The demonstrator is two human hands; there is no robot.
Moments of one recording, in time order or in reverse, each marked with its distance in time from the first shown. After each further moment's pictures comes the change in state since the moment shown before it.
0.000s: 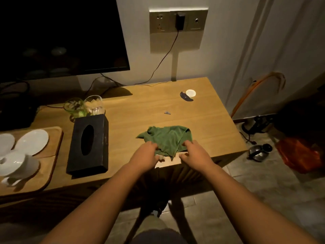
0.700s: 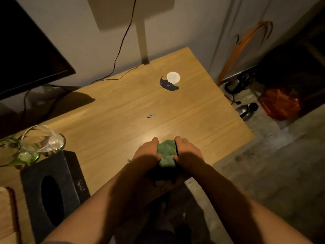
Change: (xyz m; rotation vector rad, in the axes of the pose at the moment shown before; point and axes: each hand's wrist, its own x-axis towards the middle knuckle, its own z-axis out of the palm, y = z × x) left_hand 0.173 -0.018 0.015 0.009 -0.392 0.049; right_hand 0.117 0.002 0.031 -0.045 -0.048 0.236
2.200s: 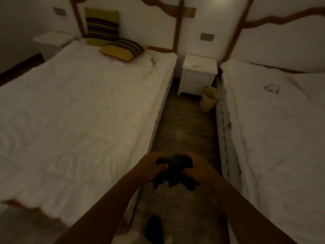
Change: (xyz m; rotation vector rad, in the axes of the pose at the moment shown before) left_hand -0.885 0.466 0.906 1.010 -1.379 1.812; right_hand -1.239 0.213 0.462 1.281 1.128 1.987
